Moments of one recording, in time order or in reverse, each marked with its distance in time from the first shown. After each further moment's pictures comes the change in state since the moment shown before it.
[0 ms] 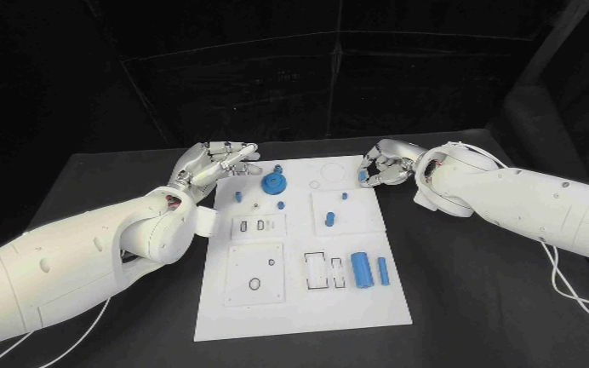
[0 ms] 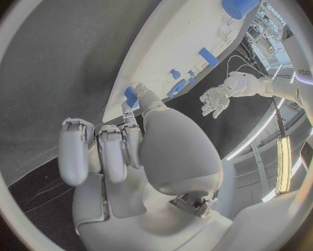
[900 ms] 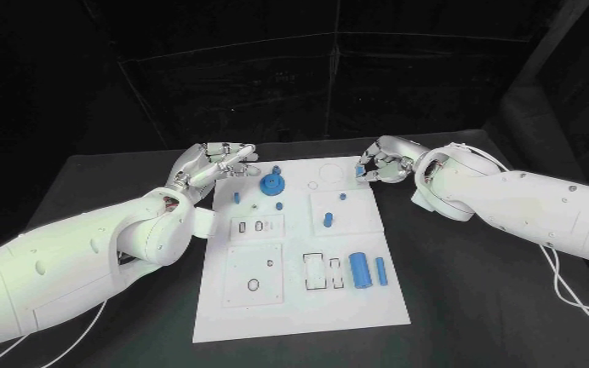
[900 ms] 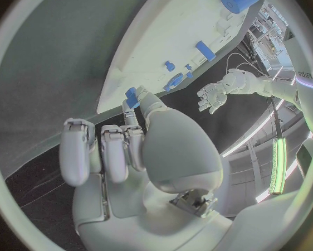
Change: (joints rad) left arm 0.000 -0.009 0.000 0.008 0.000 0.001 -0.003; left_hand 0.000 0.000 0.003 -0.003 0.000 0.000 0.000 0.000 0.000 0.000 0.000 0.000 0.000 0.000 0.000 -0.004 0.002 0.000 0.003 -0.003 0.000 -0.002; right arm 0.000 -0.033 0.000 0.077 -0.003 -0.089 -0.011; right_hand -0.033 0.068 0.126 -0.004 -0.054 0.088 -0.019 0.016 -0.003 0.007 -0.040 0.028 0.000 -0.004 -0.036 0.000 0.000 0.000 0.003 -0.026 0.000 0.000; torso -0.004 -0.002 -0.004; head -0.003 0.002
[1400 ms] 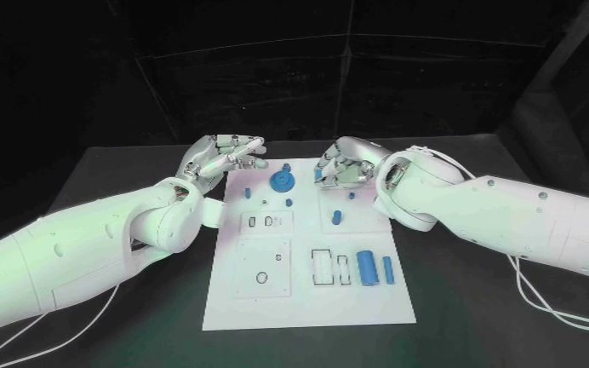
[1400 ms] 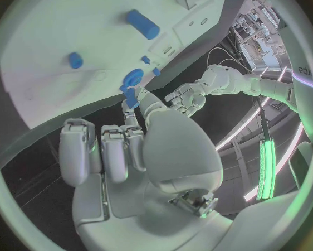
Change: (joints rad) left arm 0.003 0.000 0.000 -0.015 0.000 0.000 -0.002; left_hand 0.000 0.000 0.000 0.000 0.000 0.000 0.000 0.000 0.000 0.000 0.000 0.000 0.000 0.000 0.000 0.000 0.000 0.000 0.000 0.000 0.000 0.000; right arm 0.003 0.139 0.000 0.152 -0.034 -0.046 -0.113; right_hand 0.000 0.000 0.015 -0.015 -0.006 0.000 0.000 -0.017 -0.003 0.000 0.000 -0.005 0.000 0.000 0.000 0.000 0.000 0.000 0.000 0.000 0.000 0.000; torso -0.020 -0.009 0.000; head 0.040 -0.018
